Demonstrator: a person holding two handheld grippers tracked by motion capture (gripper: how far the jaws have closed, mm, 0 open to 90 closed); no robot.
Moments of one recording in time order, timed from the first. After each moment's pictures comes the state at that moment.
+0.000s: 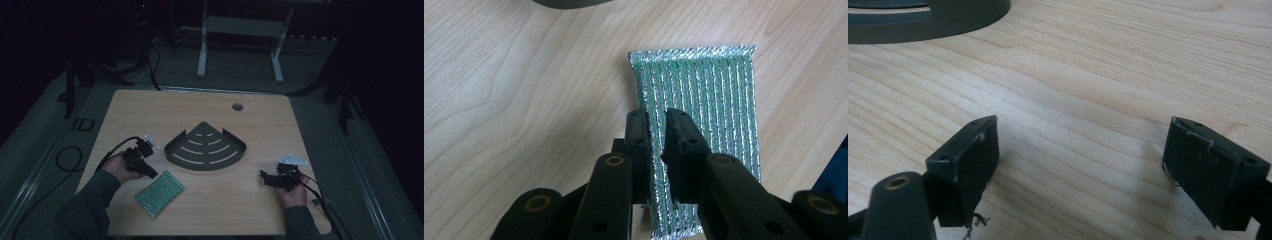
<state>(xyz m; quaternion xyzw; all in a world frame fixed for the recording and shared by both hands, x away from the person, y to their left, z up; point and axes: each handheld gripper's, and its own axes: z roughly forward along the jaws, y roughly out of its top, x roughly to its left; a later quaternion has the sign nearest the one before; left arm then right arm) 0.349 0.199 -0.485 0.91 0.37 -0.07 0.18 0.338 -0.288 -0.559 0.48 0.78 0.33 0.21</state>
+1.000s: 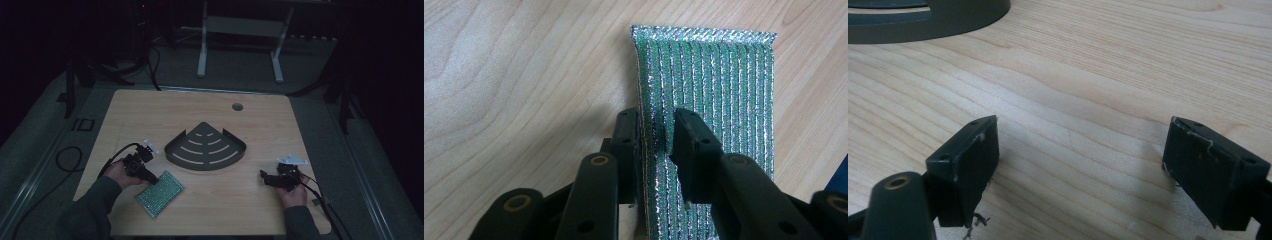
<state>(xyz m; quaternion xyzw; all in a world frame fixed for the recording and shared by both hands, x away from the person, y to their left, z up) 0.346 0.201 -0.511 0.90 0.39 -0.09 0.18 0.338 -0.288 -0.559 0.48 0.78 0.33 0.21</state>
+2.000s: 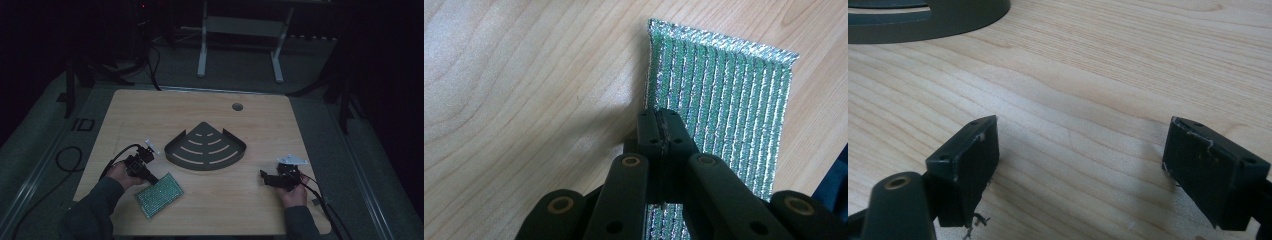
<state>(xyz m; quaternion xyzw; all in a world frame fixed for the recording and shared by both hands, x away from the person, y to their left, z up) 0.347 0.199 -0.515 0.89 0.41 -0.11 0.17 0.338 -0.288 -0.559 0.48 0.78 0.33 0.21</state>
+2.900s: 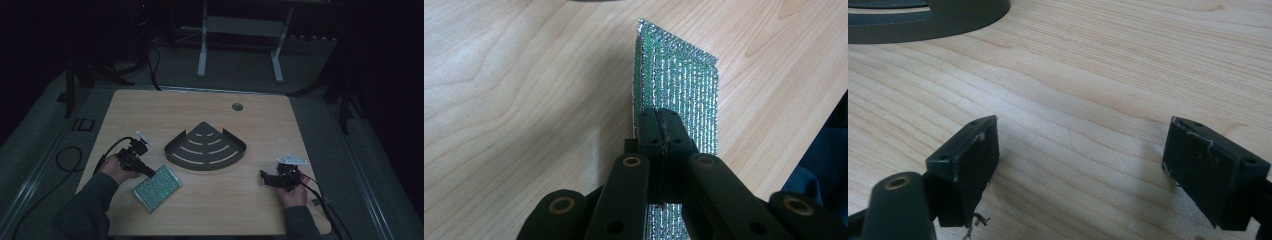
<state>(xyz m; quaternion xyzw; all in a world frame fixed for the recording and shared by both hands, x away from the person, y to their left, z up) 0.348 0.213 -0.482 0.87 0.43 -0.11 0.21 0.338 -0.288 -0.559 0.48 0.78 0.33 0.21</state>
